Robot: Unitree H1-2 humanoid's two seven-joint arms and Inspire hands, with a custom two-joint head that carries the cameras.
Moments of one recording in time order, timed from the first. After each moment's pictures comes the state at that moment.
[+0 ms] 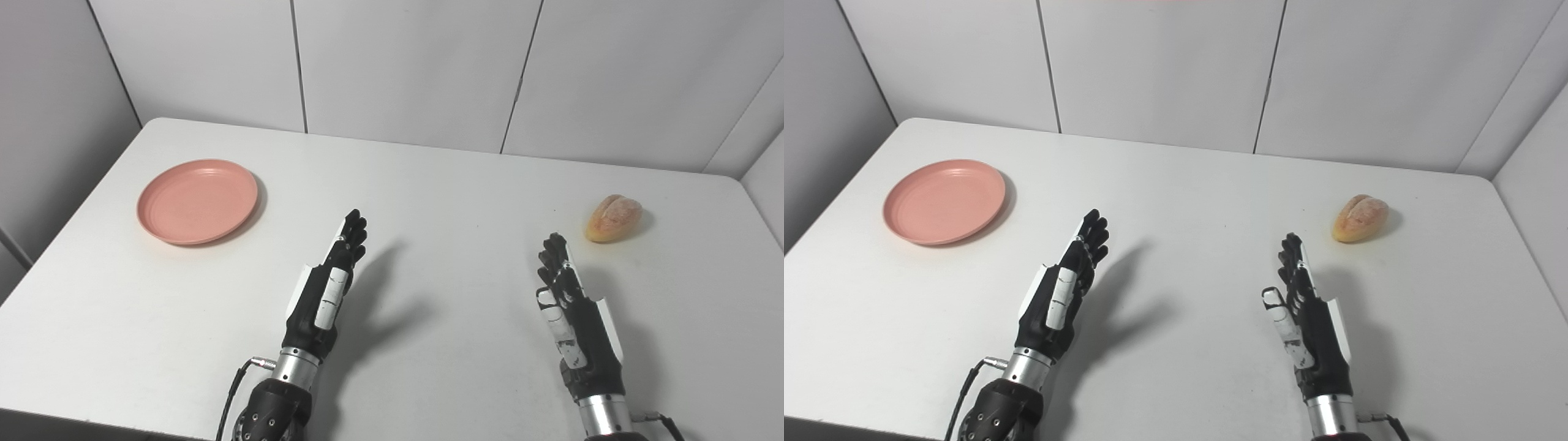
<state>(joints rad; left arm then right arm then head) -0.06 -0.02 -0.09 -0.02 -0.03 -0.16 -0.11 0.00 -0.04 0.08 -0.11 -0.01 -0.16 0.07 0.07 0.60</state>
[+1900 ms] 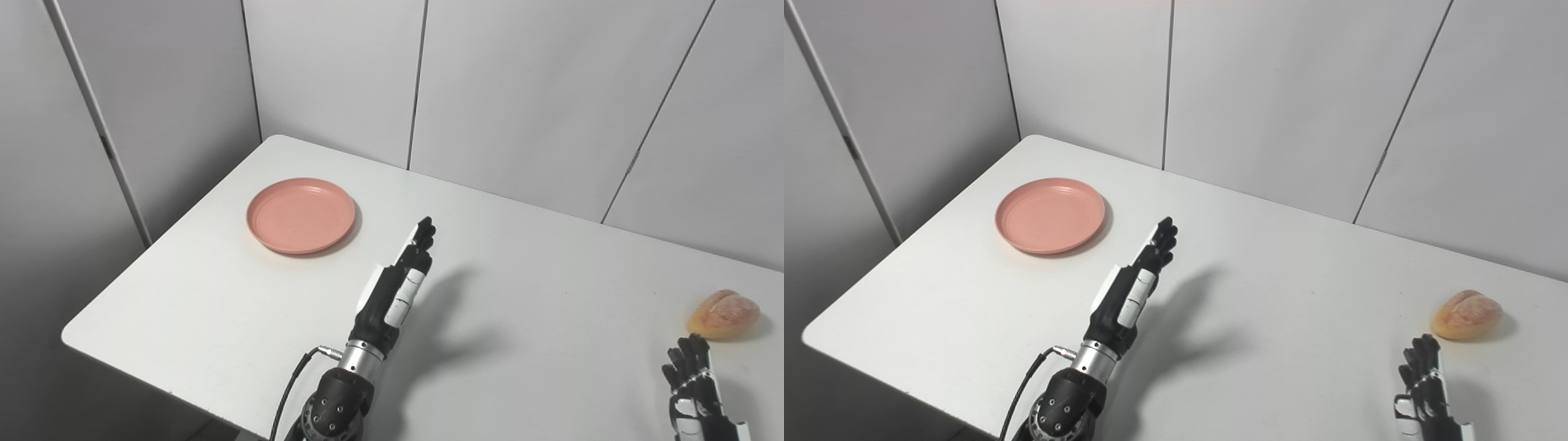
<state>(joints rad) -0.17 -0.03 0.02 -0.06 0.02 -0.13 0.01 -0.01 -0.06 0.01 0.02 0.09 -0.29 0.11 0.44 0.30</state>
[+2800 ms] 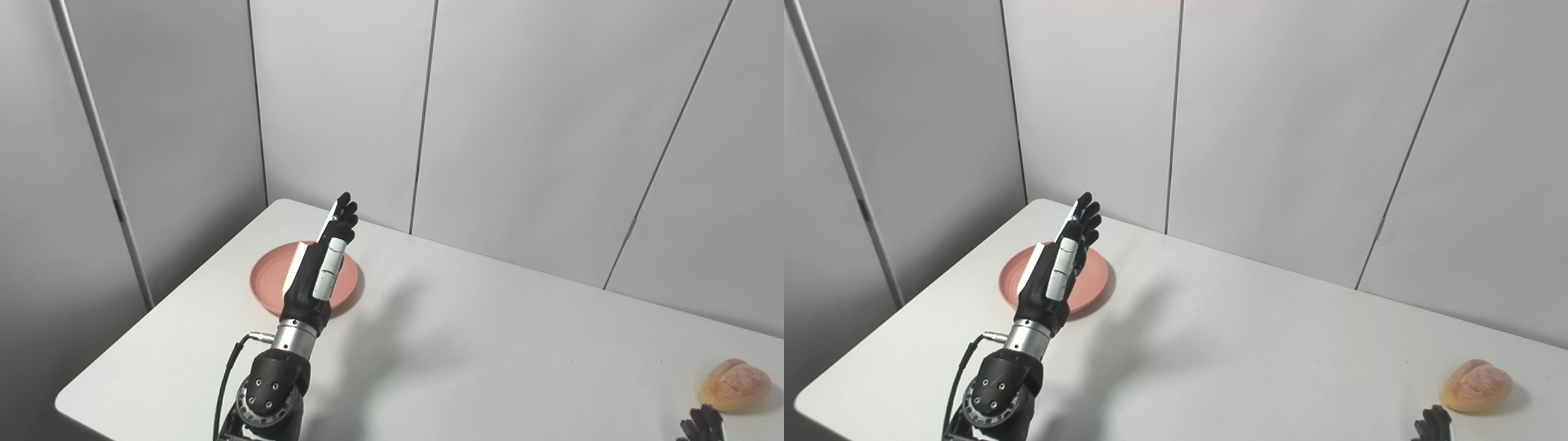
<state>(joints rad) -0.30 0.18 0.22 -0.08 -0.06 0.02 0.02 -0.02 -0.05 0.01 0.02 0.08 -0.29 0.12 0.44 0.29</state>
